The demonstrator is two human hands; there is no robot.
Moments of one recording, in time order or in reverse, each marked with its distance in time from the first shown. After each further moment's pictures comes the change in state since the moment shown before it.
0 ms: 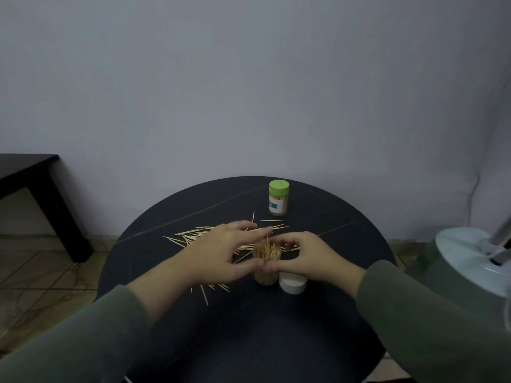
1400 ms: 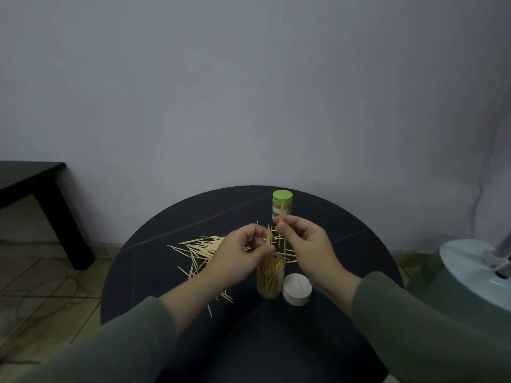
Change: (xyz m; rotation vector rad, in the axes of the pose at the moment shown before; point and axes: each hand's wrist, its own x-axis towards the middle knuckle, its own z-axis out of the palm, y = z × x) left_hand 0.024 0.016 0.023 -0.718 0.353 -0.267; right_hand 0.002 -0.038 0.009 0.757 0.442 -0.123
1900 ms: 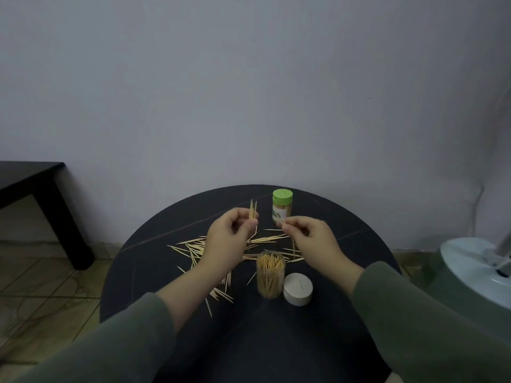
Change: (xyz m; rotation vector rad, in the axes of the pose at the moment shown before) left_hand 0.013 -0.001 -0.006 -0.046 0.325 -0.022; right_hand 0.023 0.013 -0.019 -0.486 -0.032 0.007
